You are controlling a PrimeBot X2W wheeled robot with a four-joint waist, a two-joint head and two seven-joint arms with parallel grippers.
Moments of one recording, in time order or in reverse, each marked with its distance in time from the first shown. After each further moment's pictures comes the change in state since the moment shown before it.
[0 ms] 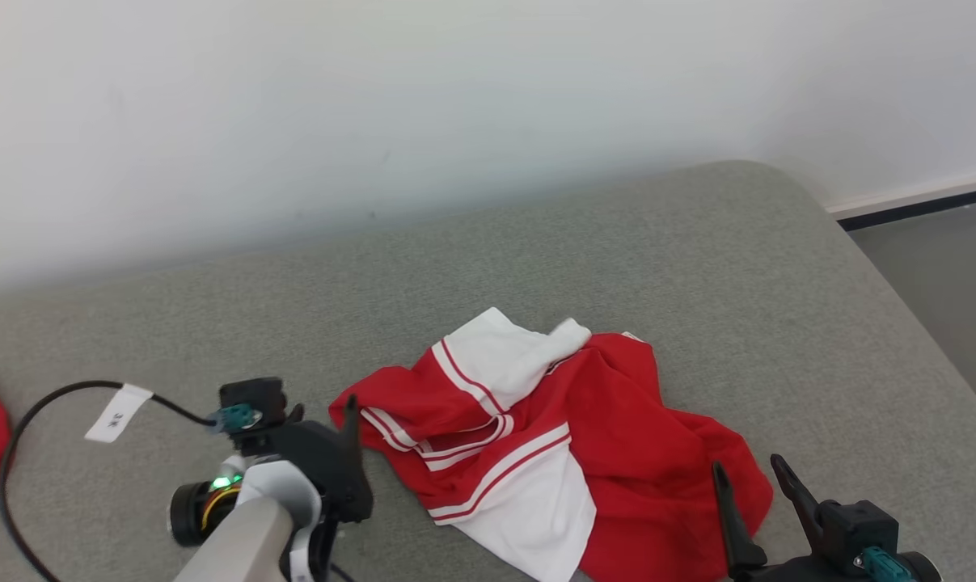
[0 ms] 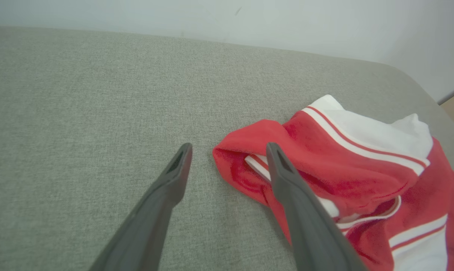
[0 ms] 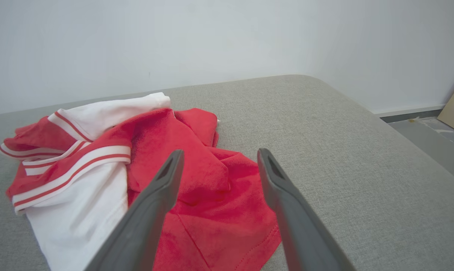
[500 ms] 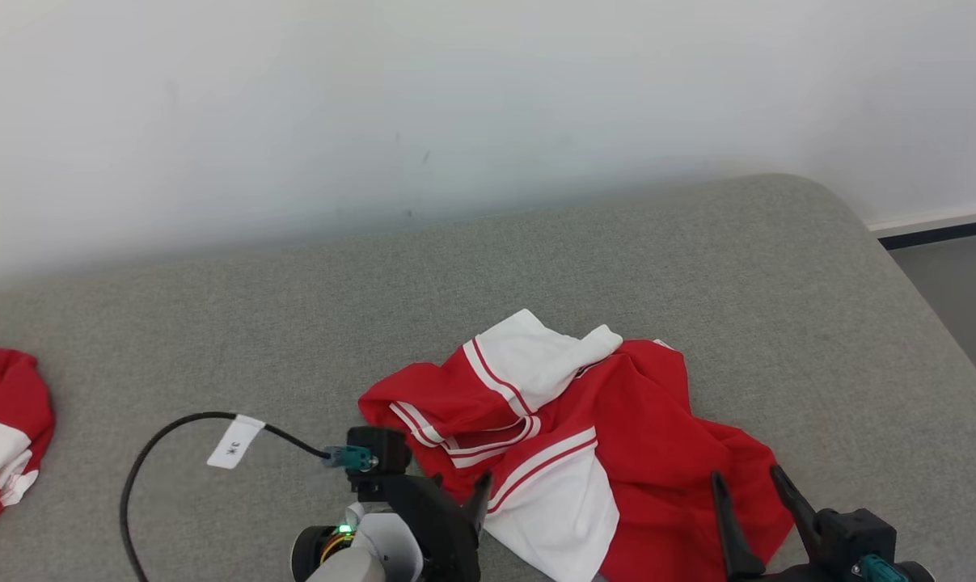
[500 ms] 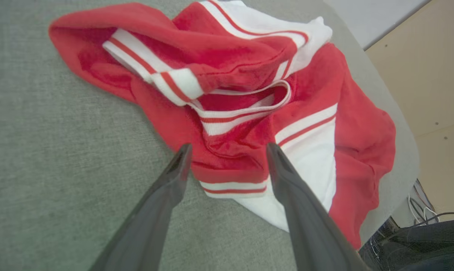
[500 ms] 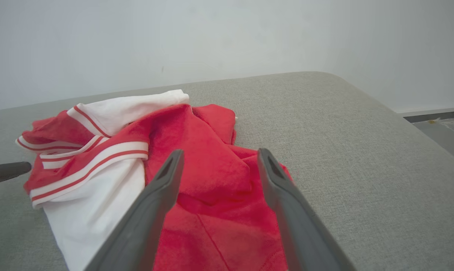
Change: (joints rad) left arm 0.106 -0.085 -0.112 -0.113 -0.083 -0.112 0.170; right arm 0.016 0.000 0.000 0.004 0.010 0.000 0.001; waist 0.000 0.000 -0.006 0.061
